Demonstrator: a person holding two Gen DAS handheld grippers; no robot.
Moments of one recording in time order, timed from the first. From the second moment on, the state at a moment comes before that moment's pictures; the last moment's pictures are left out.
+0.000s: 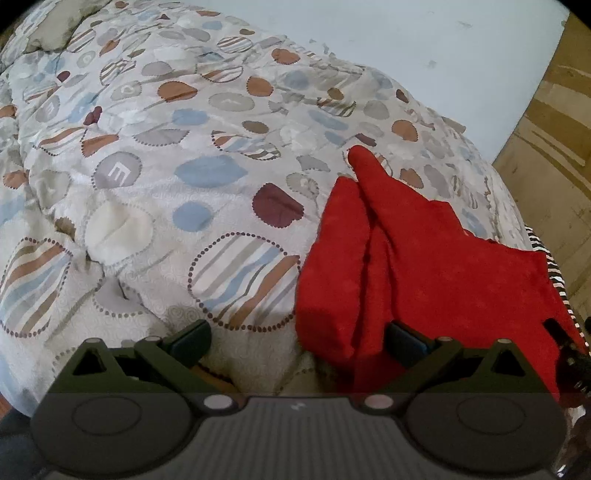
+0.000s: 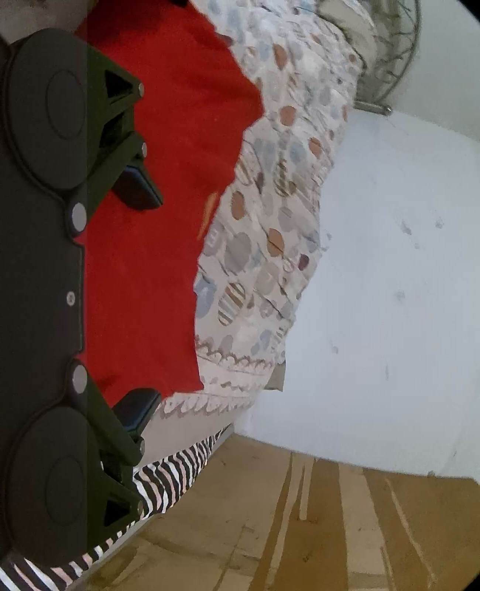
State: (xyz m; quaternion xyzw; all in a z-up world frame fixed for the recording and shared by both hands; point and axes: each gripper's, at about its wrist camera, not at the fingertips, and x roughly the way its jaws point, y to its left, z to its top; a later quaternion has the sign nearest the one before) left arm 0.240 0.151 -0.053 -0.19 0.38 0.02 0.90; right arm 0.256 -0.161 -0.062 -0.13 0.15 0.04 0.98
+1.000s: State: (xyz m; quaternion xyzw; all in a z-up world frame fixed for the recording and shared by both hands) left arm 0.281 0.155 -0.065 -0.22 0.39 -0.03 0.89; right arm 0.255 -0.156 -0.091 -0.11 0.12 0.07 0.98
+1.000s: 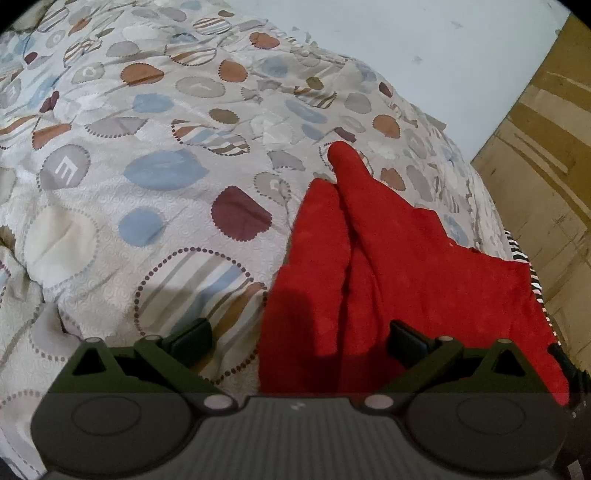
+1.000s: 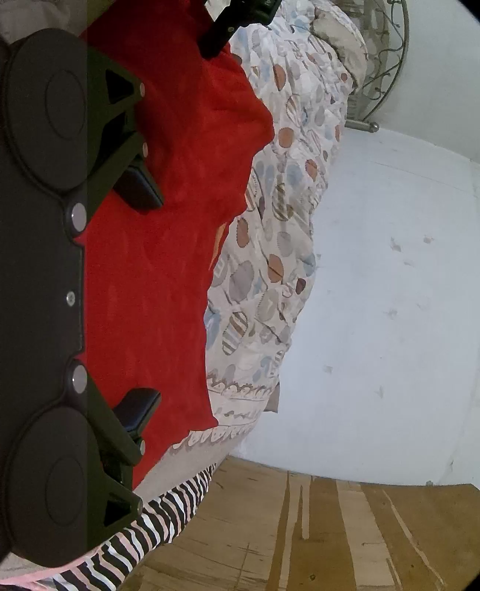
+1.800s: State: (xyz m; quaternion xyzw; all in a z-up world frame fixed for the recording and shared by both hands) left arm 0.273 0.120 -0.001 -0.19 0.33 -0.08 0.92; right arm 0.237 -0.181 -0.069 -0.14 0.11 0.03 0.98
